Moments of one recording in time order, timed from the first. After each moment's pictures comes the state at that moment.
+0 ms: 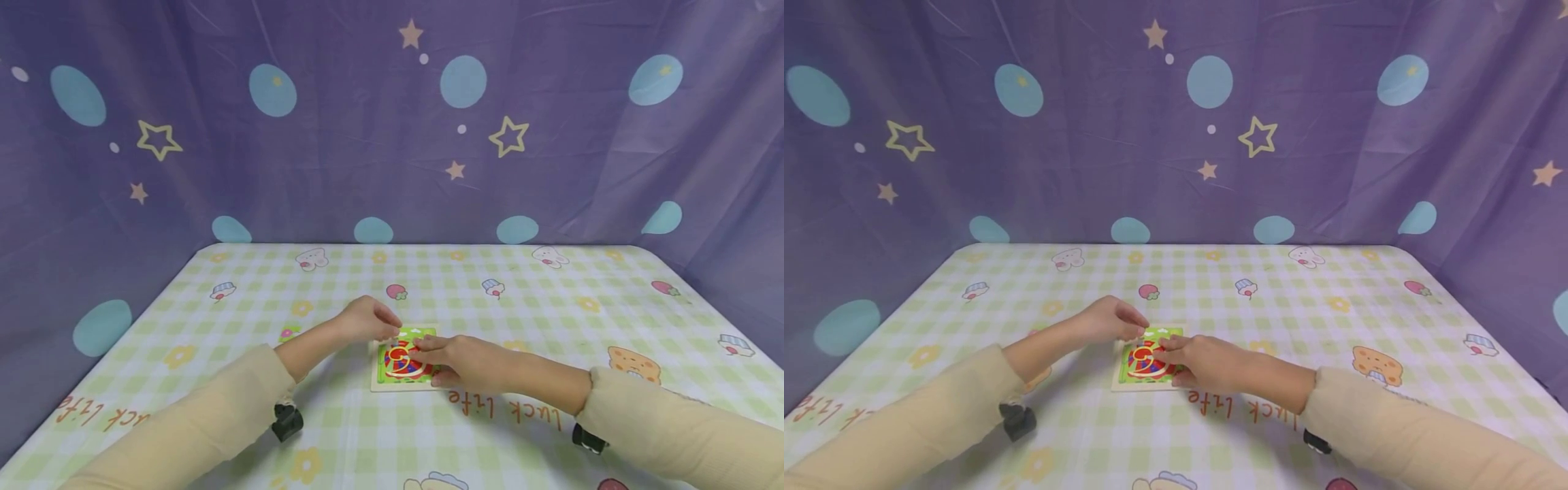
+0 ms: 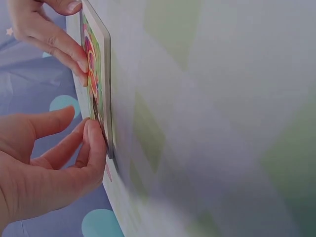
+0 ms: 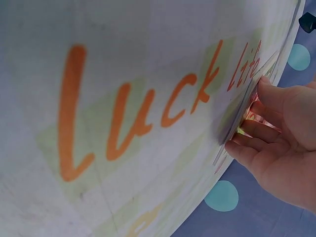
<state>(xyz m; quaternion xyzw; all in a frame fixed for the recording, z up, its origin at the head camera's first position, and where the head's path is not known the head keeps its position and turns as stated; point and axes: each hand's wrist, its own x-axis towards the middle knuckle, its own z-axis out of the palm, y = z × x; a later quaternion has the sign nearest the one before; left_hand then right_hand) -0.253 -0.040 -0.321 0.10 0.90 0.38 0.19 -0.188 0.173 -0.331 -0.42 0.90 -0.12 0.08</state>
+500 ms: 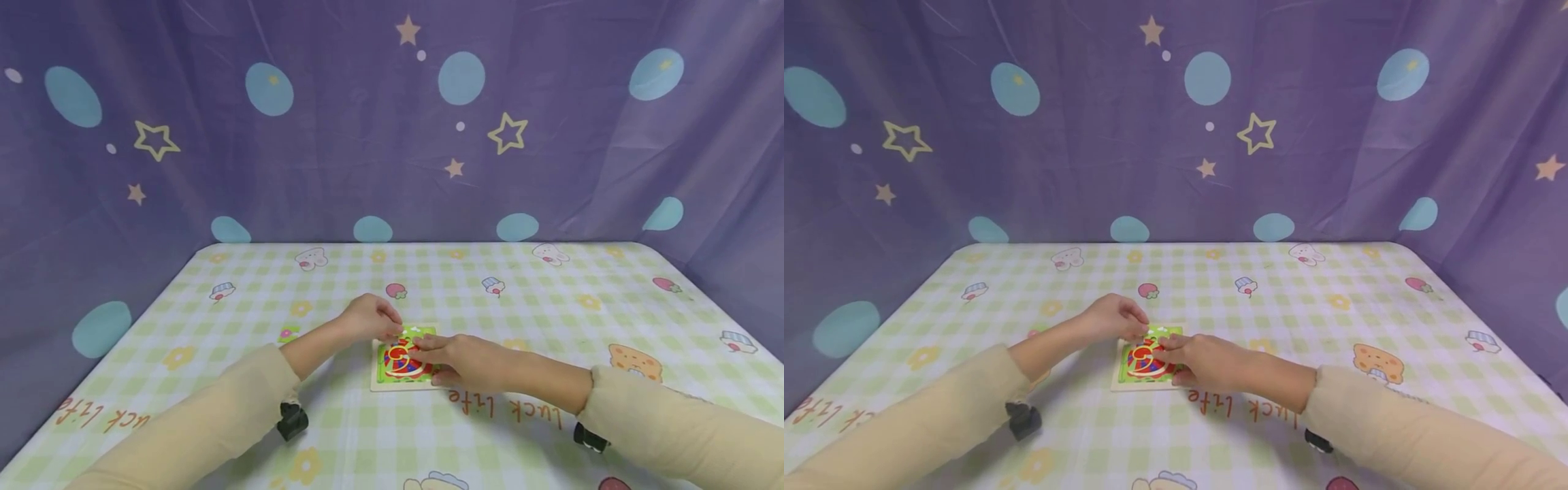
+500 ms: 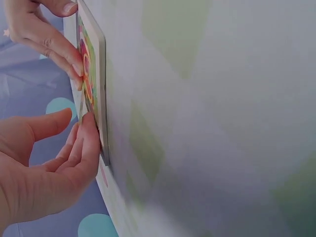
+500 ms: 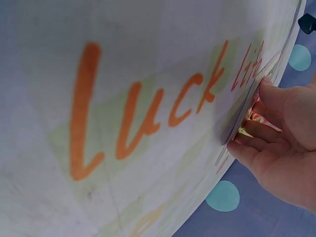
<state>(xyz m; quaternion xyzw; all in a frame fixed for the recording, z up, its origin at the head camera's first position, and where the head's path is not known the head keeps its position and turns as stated) -0.256 -0.031 -0.325 0.07 0.89 0.41 0.18 -0.189 0.174 -0.333 -0.42 0.90 -0.12 0.08</state>
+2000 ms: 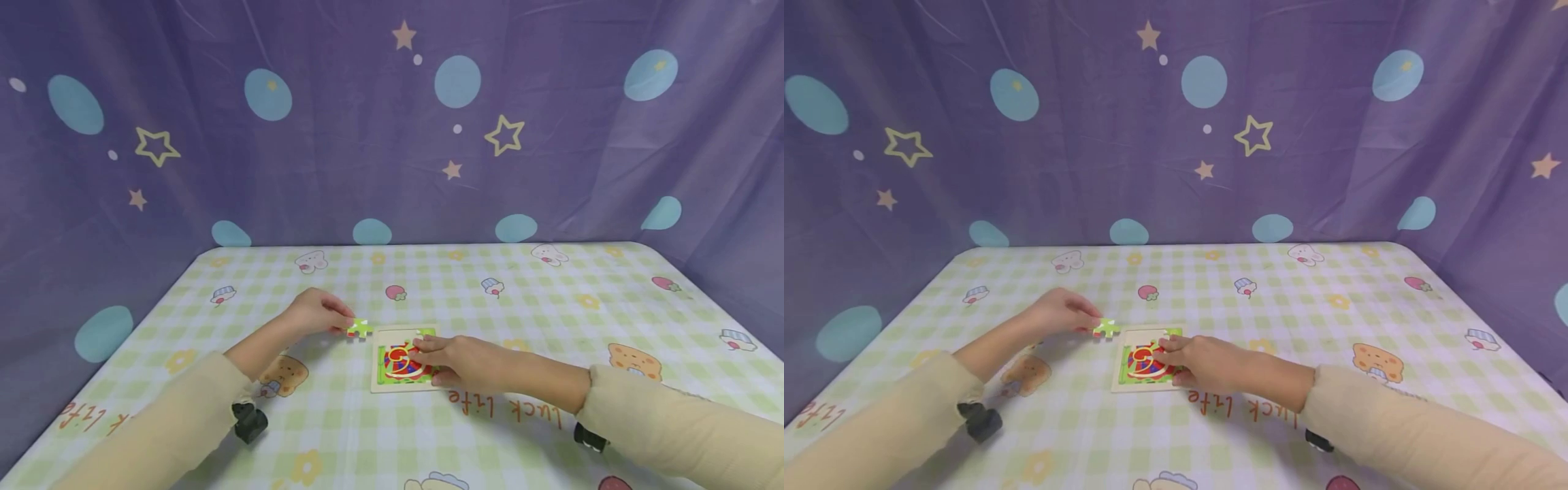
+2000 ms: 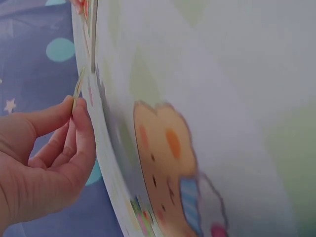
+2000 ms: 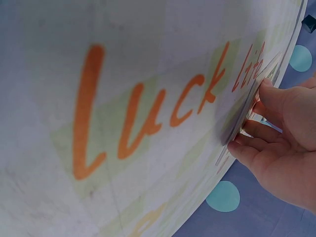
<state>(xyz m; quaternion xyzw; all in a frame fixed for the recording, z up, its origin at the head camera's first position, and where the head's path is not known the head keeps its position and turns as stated) -0.273 -0.106 -0.320 0.05 0.90 0.41 0.15 -0.189 0.175 -0.334 -0.42 0.90 -0.12 0.08</state>
